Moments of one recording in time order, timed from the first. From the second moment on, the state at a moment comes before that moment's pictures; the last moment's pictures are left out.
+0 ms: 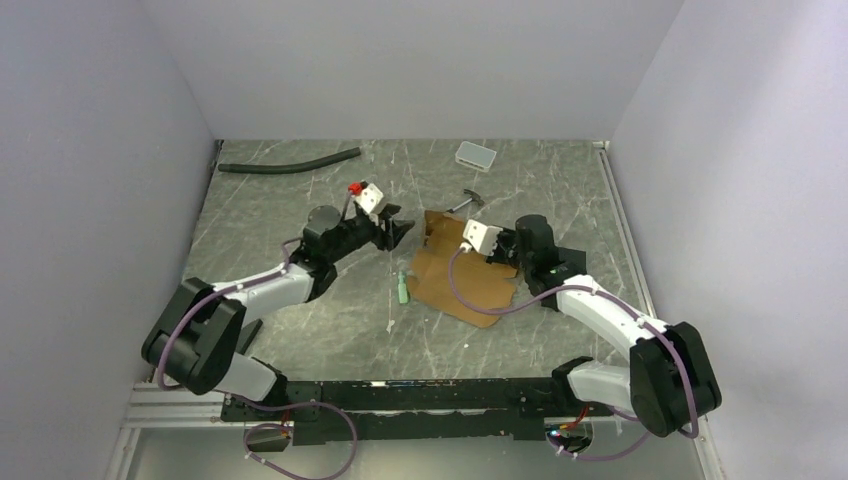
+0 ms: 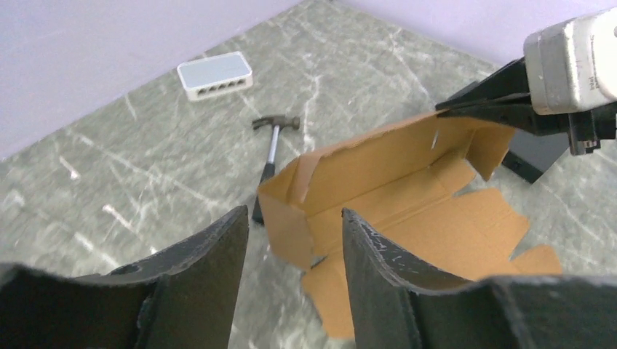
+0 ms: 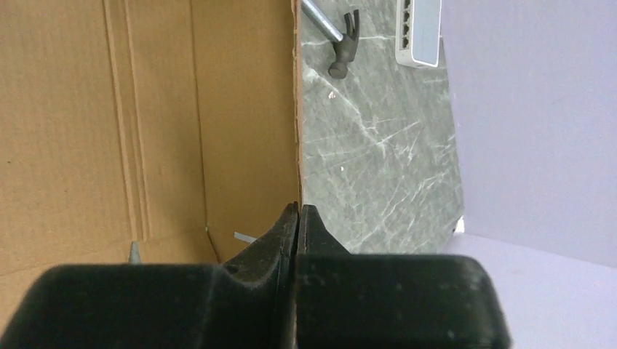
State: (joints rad) left arm -0.55 1.47 0.70 0.76 0.38 -0.02; right arm 0.41 1.19 0.63 0.02 -0.05 -0.96
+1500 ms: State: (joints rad) left arm -0.38 2.08 1.10 0.68 1.00 0.21; right arm 0.43 1.16 0.46 0.23 -0.03 -1.12
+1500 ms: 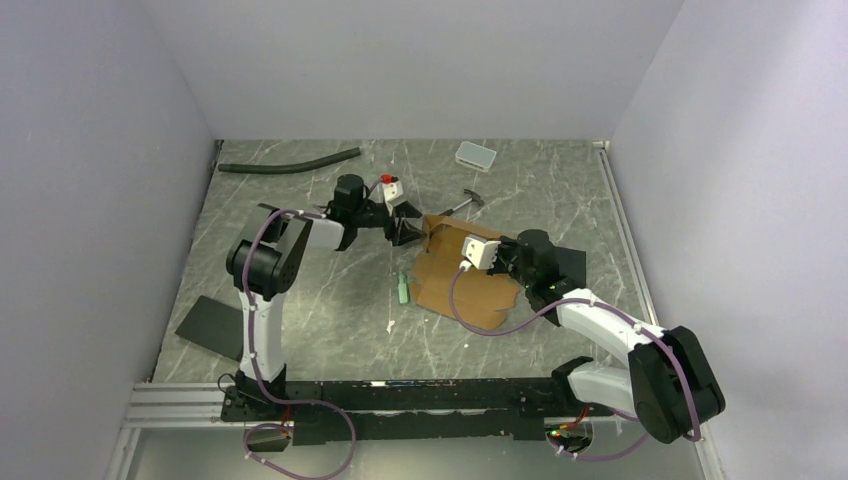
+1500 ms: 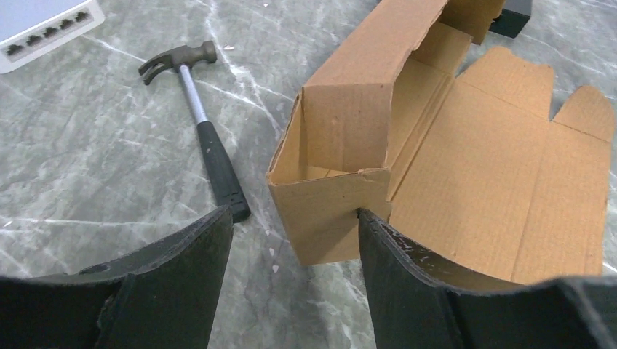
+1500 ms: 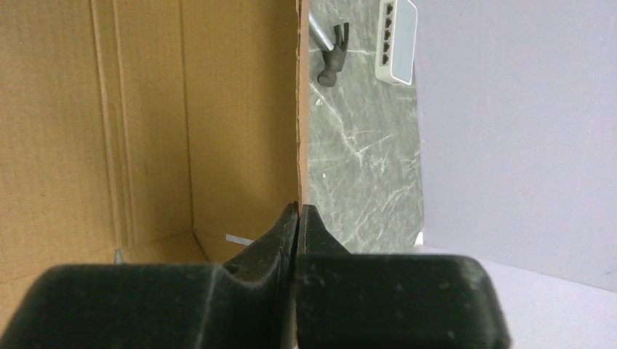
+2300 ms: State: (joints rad) left arm -0.38 2.10 1.09 0.72 1.14 0.16; right arm 0.43 1.16 0.46 0.23 -0.03 -1.13
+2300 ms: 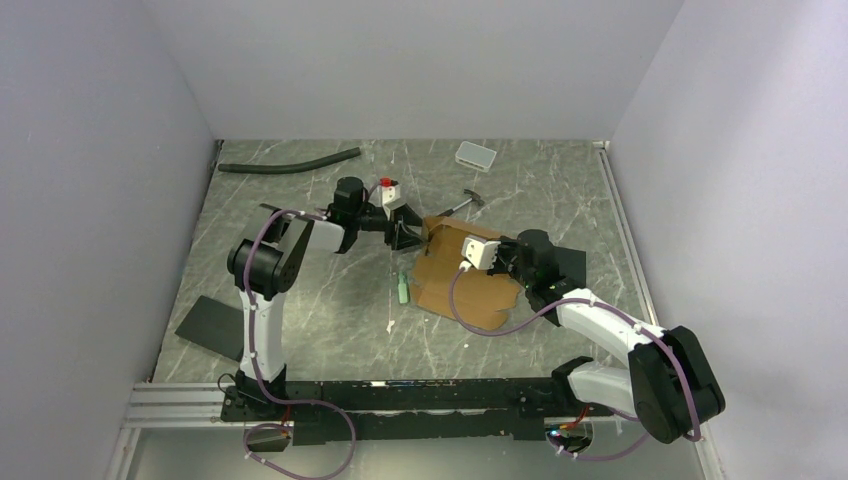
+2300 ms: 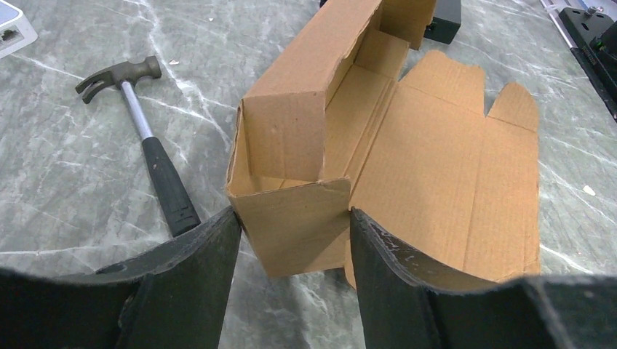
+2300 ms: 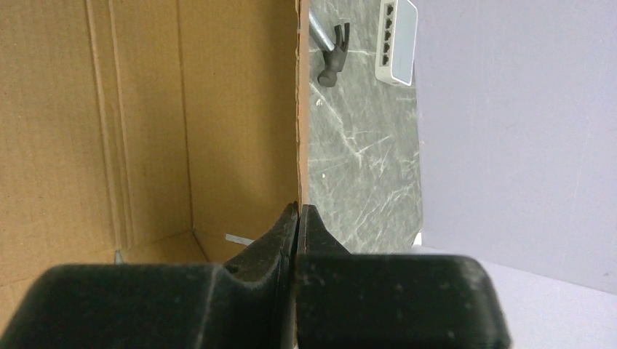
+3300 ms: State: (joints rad) left arm -0.40 2.12 1.06 0.78 1.07 0.11; right arm 0.43 1.16 0.46 0.23 -0.04 -1.14
